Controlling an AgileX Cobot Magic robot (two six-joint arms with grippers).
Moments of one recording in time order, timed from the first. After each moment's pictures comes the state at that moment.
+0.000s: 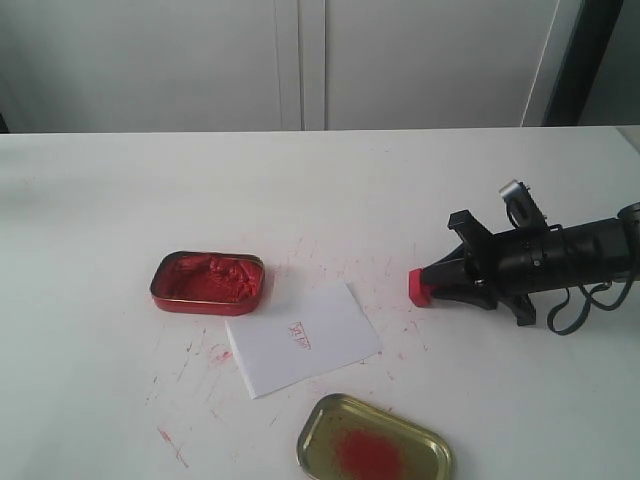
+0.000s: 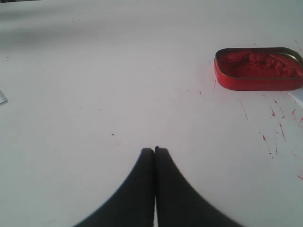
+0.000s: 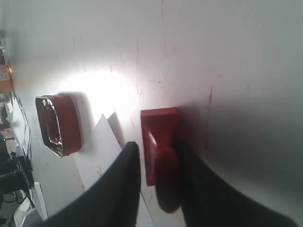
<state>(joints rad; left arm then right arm) -0.05 0.00 0.02 -0.13 0.42 0.13 -0.07 2.08 -0.99 1.46 0.89 -0.97</state>
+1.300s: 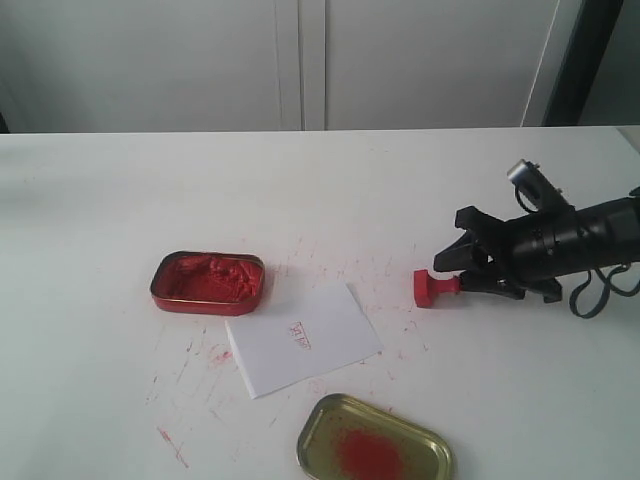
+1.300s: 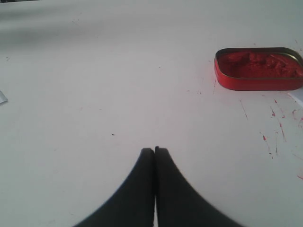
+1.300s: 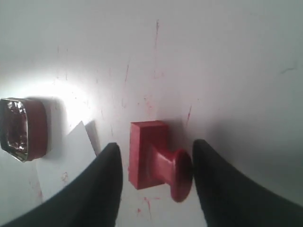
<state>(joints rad) -0.05 0.00 0.02 -0.13 0.42 0.13 -0.07 1.99 -0.99 1.34 0.76 -1.00</state>
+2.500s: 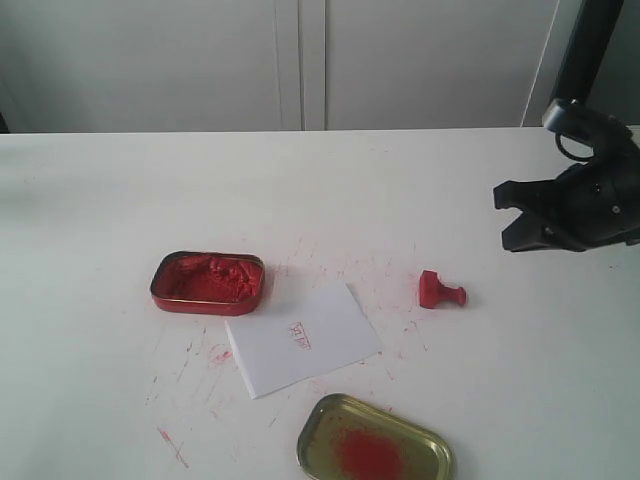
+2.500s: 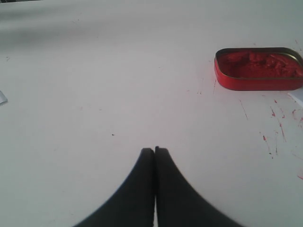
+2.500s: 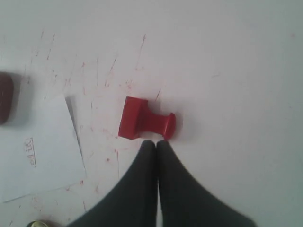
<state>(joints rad) -0.05 0.00 0.02 -0.13 0.42 0.13 -0.07 1.65 -0.99 0.79 0.69 -0.66</state>
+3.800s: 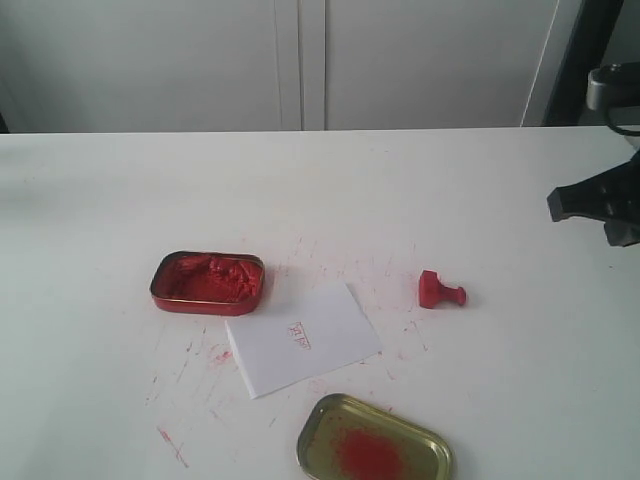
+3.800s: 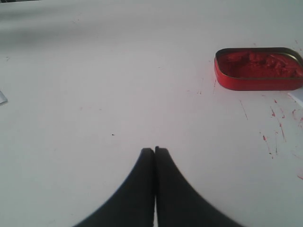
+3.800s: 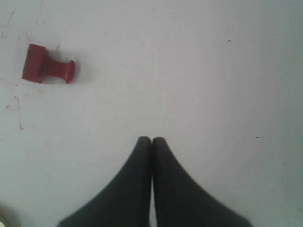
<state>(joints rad) -0.05 0.00 0.02 -0.13 0.42 0.13 0.13 1.32 -0.99 -0.13 0.84 0.14</state>
